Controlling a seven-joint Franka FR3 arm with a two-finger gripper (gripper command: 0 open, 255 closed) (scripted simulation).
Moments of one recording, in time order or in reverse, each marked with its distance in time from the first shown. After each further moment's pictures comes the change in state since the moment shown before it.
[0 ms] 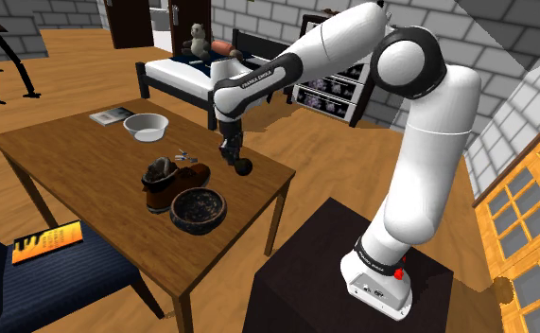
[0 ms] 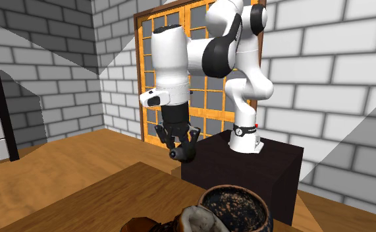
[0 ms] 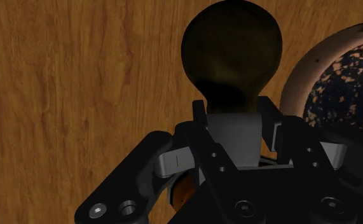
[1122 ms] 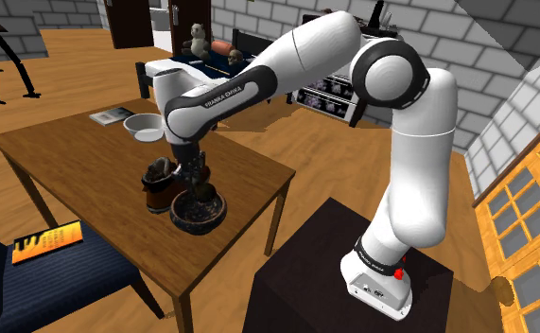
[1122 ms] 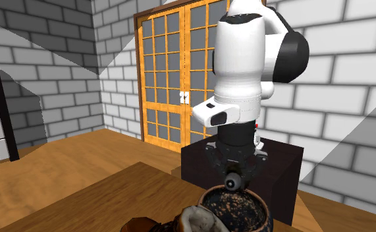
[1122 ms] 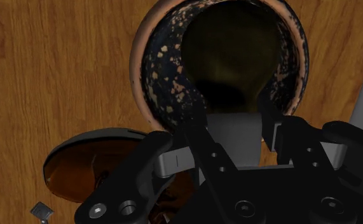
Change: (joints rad) arm 0.193 0.138 0.108 0.162 0.000 -0.033 0.295
